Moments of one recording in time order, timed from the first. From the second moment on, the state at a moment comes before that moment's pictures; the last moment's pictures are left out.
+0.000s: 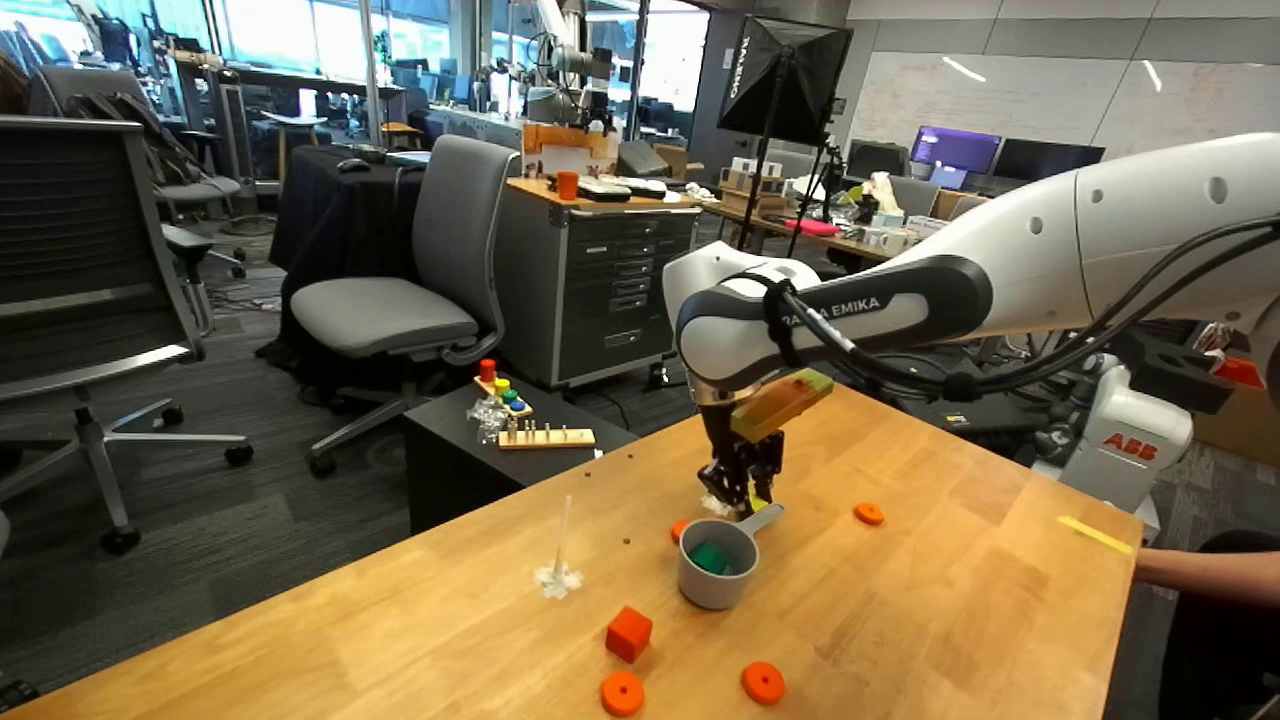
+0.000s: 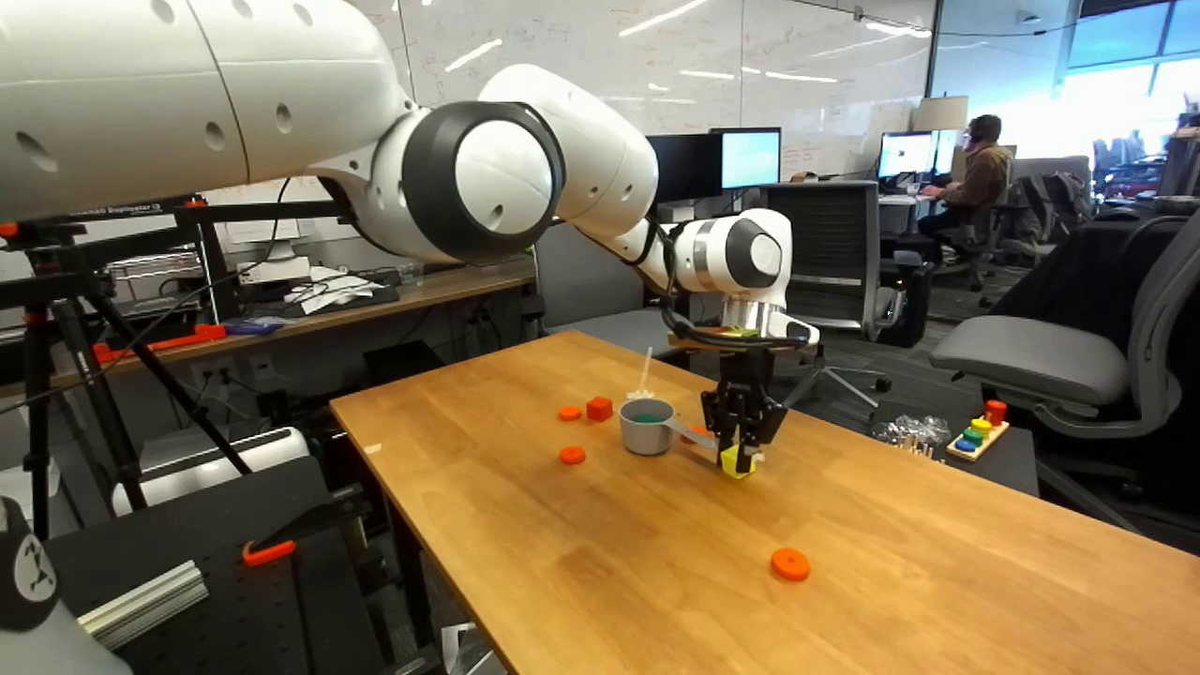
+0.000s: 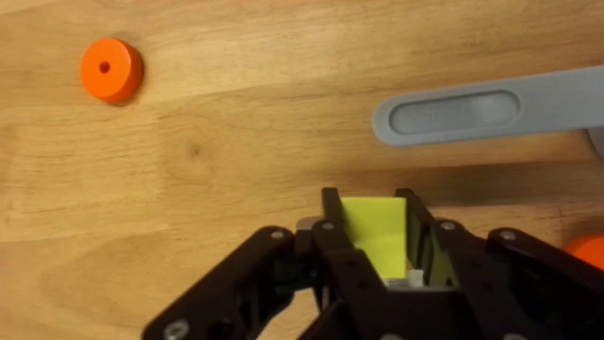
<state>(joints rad) 0.16 1.45 -0.07 -0.61 -0.11 1.65 0.21</state>
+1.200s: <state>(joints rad) 0.21 1.30 -0.03 -0.59 -0.11 1.59 0.19</state>
